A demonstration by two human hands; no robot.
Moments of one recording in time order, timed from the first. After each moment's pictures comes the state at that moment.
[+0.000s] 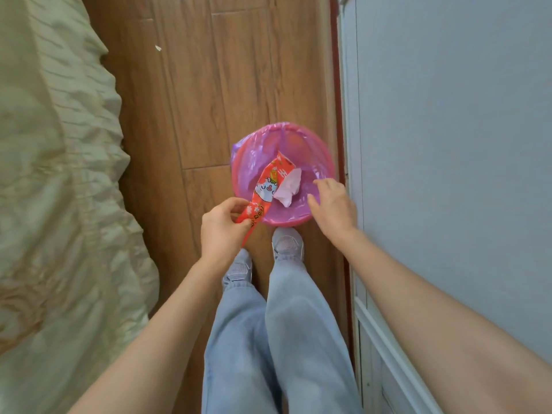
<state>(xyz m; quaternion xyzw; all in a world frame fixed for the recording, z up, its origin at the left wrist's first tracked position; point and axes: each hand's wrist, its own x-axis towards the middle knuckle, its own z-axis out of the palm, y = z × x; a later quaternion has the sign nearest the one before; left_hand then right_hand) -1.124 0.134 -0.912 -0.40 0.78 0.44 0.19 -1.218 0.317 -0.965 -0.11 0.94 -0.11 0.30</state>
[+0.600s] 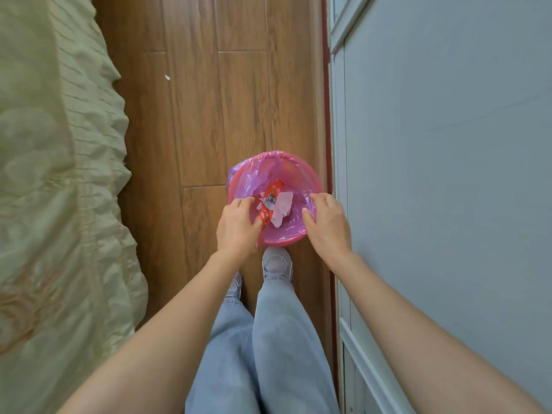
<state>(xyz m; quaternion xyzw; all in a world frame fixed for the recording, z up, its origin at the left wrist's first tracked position) -1.160 0.152 -0.932 -0.32 0.85 0.35 0.22 -1.230 0.313 -0.923 -0.09 0.94 -0.18 0.27</state>
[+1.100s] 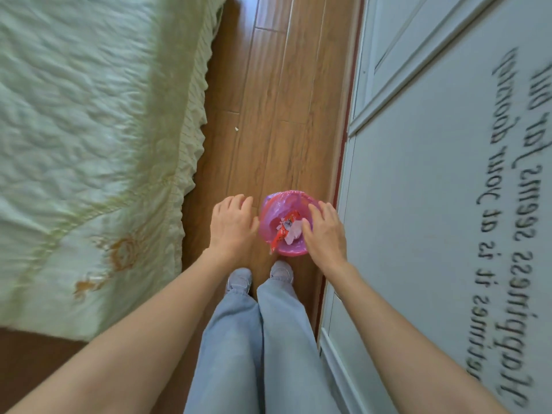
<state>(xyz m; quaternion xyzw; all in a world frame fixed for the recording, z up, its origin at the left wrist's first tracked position) -1.134 0.093 -0.710 -0.27 0.94 0.19 0.11 -1.229 0.262 -0.714 -0.21 0.93 -0.15 0.26</state>
